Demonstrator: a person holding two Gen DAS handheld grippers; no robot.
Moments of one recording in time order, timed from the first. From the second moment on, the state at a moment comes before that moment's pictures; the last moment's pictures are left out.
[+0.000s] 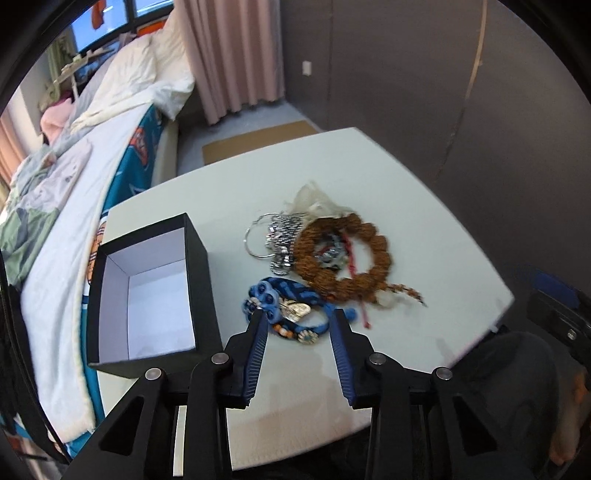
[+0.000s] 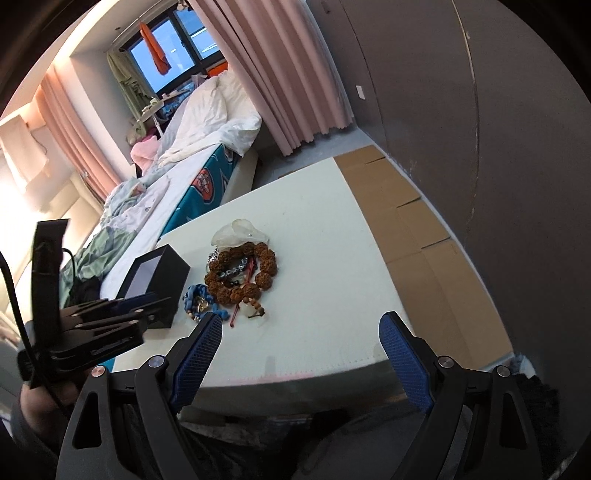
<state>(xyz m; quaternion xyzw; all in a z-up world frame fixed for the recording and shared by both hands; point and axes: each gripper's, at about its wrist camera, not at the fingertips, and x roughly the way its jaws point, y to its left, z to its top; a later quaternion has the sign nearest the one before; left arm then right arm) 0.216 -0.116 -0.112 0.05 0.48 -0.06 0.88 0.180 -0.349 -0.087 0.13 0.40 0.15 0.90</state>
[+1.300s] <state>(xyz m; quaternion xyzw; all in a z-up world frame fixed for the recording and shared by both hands) 0.269 -0.046 -0.048 -0.03 0.41 -0.02 0.91 0.338 -0.239 -0.108 0.12 0.44 0.24 0.86</state>
